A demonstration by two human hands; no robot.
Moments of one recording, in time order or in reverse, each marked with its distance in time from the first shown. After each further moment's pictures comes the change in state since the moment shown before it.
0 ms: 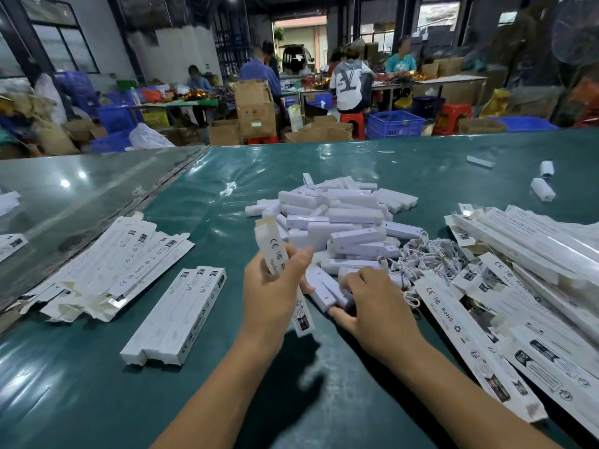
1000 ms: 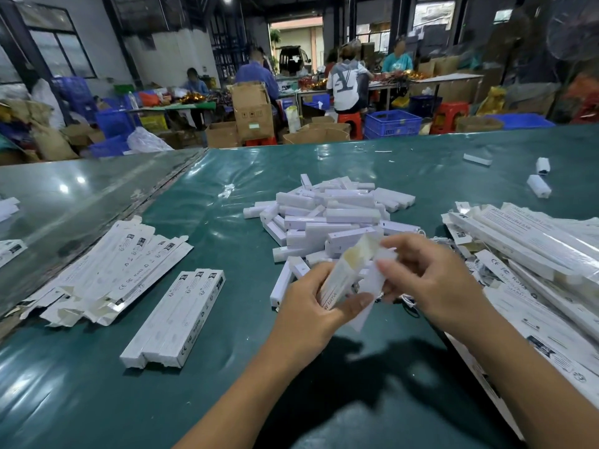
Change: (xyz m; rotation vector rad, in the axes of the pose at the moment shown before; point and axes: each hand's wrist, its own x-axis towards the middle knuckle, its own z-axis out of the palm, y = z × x) left_hand -0.014 -0.021 0.018 0.301 -0.384 0.101; right_hand -0.011 0.033 -0.074 0.969 0.202 -0.071
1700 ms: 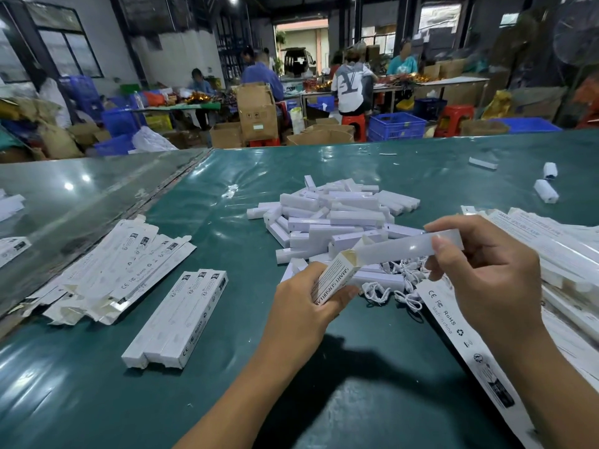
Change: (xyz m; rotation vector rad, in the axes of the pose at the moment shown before) left_hand 0.005 -0.009 -0.008 0.233 0.155 -0.039; right_hand -0.008 -0.020 -0.015 -0.059 0.389 -0.197
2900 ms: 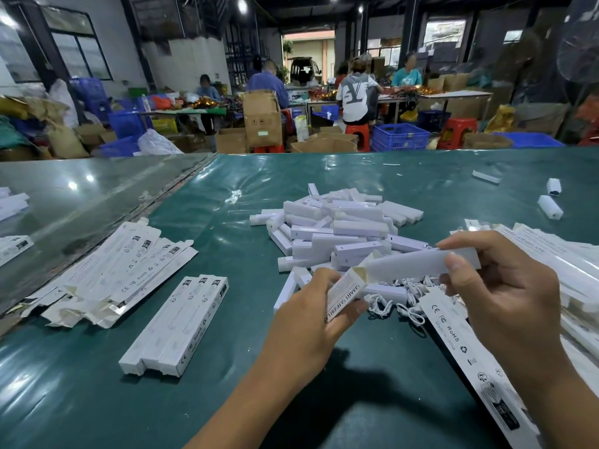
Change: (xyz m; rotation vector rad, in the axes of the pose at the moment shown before) left_hand -0.008 0.016 -0.005 0.220 -0.101 0.096; right_hand -0.003 -0.010 -0.008 -0.123 -0.014 -0.075
